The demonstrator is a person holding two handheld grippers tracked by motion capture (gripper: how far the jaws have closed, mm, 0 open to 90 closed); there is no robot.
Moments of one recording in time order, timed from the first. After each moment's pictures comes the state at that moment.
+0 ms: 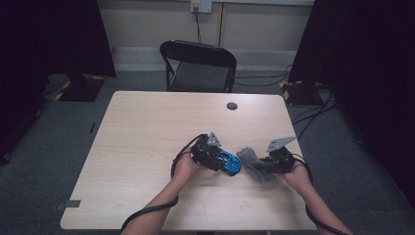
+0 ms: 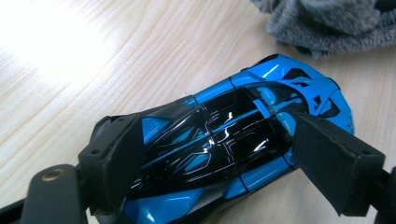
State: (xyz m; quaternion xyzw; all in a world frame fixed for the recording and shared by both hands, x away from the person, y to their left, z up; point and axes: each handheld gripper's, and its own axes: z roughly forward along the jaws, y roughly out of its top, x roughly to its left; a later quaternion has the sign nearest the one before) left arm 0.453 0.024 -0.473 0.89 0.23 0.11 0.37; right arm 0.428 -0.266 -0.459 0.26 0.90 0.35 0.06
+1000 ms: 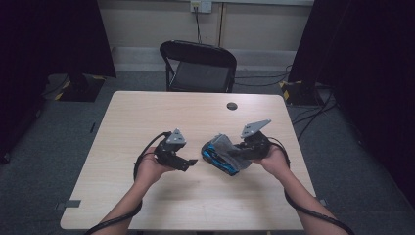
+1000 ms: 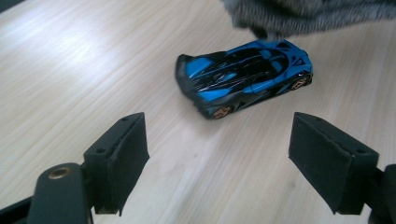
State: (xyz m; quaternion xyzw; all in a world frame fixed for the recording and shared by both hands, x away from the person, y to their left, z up) left arm 0.416 0.134 -0.424 0.87 0.27 0.12 0.40; right arm 0.446 -0.178 -0.407 0.19 0.90 0.38 0.06
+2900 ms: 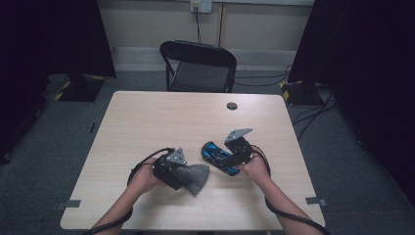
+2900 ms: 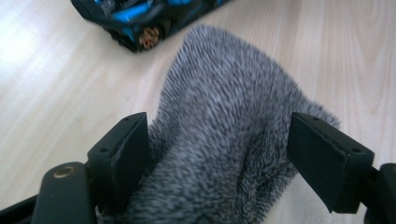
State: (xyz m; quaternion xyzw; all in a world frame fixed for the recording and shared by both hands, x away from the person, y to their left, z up) left arm 0.402 0.133 -0.471 0.93 0.15 0.04 0.34; right arm 0.454 -0.141 -0.462 0.27 0.88 0.37 0.09
